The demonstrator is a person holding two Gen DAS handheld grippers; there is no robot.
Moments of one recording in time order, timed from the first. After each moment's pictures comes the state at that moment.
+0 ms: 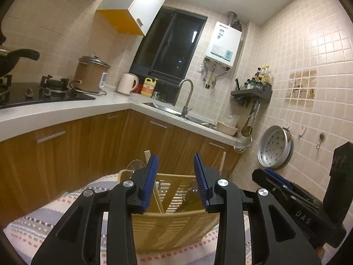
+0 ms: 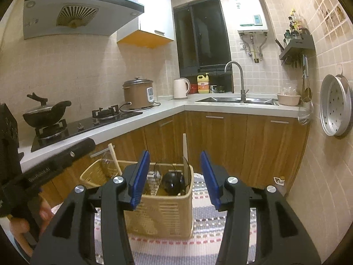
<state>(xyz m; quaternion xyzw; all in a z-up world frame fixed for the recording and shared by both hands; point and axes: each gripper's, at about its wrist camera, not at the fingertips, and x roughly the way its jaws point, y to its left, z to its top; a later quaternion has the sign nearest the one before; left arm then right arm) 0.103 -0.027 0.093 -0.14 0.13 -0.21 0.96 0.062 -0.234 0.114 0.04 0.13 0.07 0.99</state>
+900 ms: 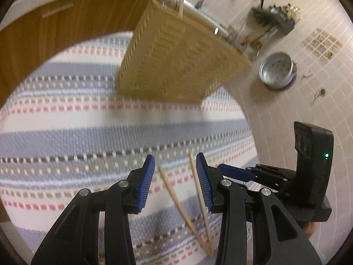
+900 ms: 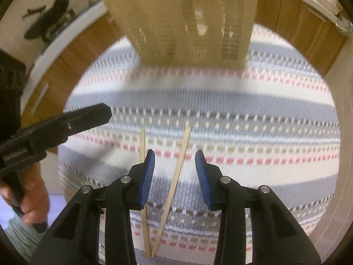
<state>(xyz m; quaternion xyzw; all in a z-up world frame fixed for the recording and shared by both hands) 0.070 0.000 -0.008 -0.16 0.50 -0.26 0.81 0.033 -0.174 -0.001 0.03 0.56 0.15 0.81</state>
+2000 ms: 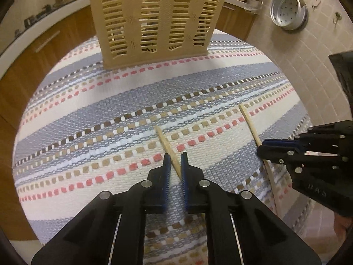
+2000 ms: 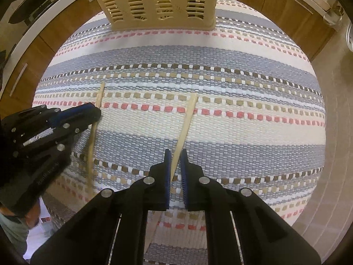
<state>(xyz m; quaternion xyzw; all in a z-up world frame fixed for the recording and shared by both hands) 0.037 -0.077 -0.050 0.05 0.51 -0.20 0.84 0.000 -0.208 -0.032 -0.01 0.59 0.10 0.80</state>
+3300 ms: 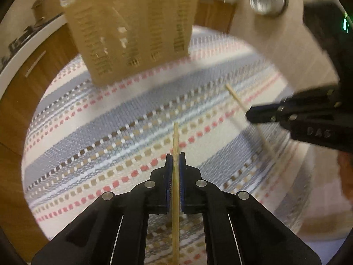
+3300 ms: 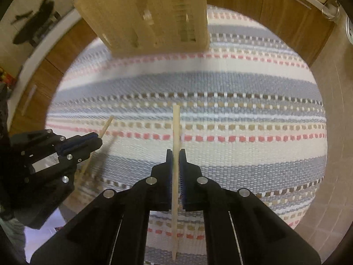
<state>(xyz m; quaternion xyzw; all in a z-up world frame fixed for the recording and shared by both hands) 0.027 -0.080 -0.028 0.09 0.48 -0.24 0.84 0.018 -0.241 0.004 0.04 0.56 0.12 0.82</state>
